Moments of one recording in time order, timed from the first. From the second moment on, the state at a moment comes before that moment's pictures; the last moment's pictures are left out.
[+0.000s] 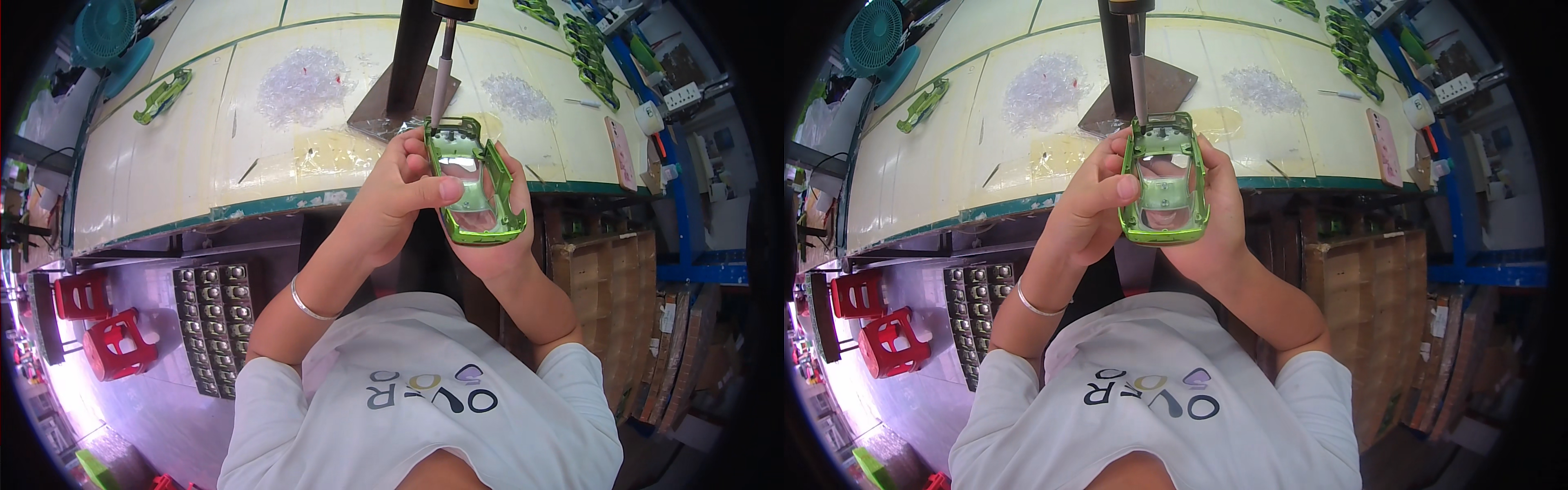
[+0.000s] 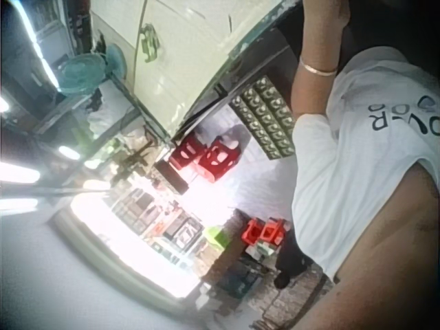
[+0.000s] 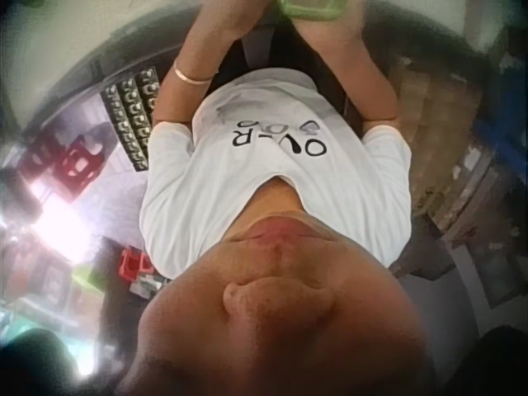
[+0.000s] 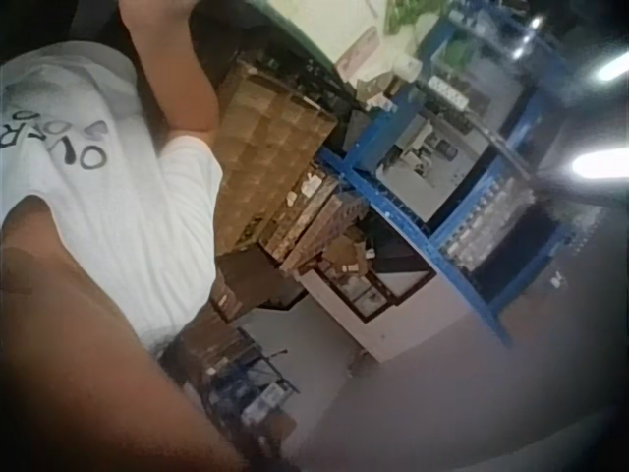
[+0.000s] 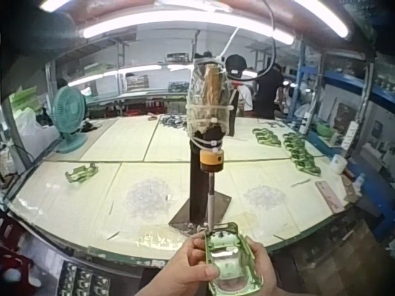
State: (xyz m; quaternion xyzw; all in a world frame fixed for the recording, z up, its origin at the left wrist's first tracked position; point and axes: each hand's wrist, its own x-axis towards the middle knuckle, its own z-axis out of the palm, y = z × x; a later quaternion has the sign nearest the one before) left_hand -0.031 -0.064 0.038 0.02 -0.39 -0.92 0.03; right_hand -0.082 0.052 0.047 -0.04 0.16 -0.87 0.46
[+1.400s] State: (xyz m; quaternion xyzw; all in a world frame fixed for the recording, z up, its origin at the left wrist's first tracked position) left_hand -0.001 -0.052 0.031 -0.03 -0.48 -0.87 0.09; right_hand -0.136 0.054 0.003 -0.13 0.01 -0.74 0.66
